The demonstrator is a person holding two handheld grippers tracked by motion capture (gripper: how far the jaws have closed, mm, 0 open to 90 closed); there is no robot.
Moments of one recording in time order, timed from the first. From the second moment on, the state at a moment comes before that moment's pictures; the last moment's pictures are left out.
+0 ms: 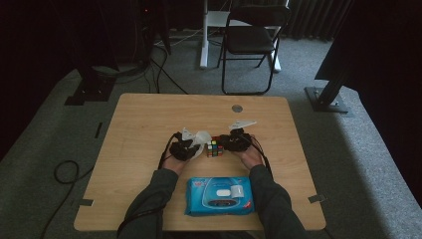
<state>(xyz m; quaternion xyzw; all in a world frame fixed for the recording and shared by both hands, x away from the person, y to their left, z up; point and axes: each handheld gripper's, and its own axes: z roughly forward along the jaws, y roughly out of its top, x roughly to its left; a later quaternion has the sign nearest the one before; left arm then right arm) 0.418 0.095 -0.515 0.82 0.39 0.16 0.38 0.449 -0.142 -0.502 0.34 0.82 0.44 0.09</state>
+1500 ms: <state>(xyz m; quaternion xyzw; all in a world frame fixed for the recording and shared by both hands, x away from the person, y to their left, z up) 0.443 0.082 -0.528 0.79 0.45 0.12 0.39 0.448 -0.139 -0.502 0.35 0.82 0.44 0.10</state>
